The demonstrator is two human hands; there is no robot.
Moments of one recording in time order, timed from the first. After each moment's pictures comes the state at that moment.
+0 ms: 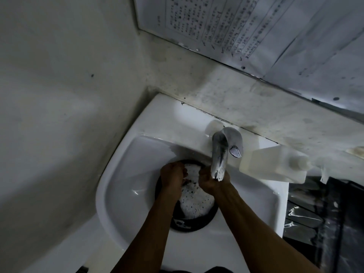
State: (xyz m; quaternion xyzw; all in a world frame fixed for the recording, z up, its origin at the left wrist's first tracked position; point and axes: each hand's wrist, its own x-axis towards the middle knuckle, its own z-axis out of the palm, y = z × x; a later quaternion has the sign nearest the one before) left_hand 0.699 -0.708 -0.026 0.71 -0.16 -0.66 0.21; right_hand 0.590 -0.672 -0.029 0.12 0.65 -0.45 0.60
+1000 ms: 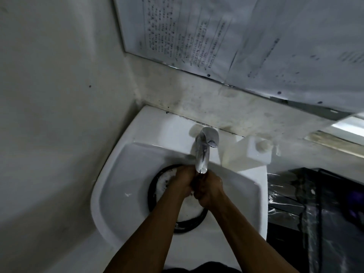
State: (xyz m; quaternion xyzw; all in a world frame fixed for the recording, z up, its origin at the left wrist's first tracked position) left_hand 0.657 -0.689 -0.006 0.60 -0.26 -0.76 0.08; right_hand 0.594 -0.638 0.005 0.14 0.70 -0.42 0.55
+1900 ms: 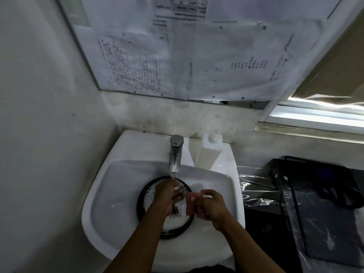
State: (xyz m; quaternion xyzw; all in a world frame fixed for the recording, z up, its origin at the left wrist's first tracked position) left_hand 0.671 -0.633 0.014 0.60 -0.26 -0.74 0.15; right_hand 0.566 -0.524 0.026 -0.05 0.75 -0.42 0.51
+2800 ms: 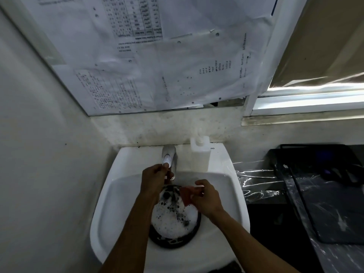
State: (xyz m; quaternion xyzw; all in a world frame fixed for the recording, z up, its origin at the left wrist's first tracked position) left_hand 0.670 -0.665 0.094 0.56 -0.55 -0.59 0.21; right_hand 0.566 -0.538 0.020 -0.24 0.79 -0.42 0.38
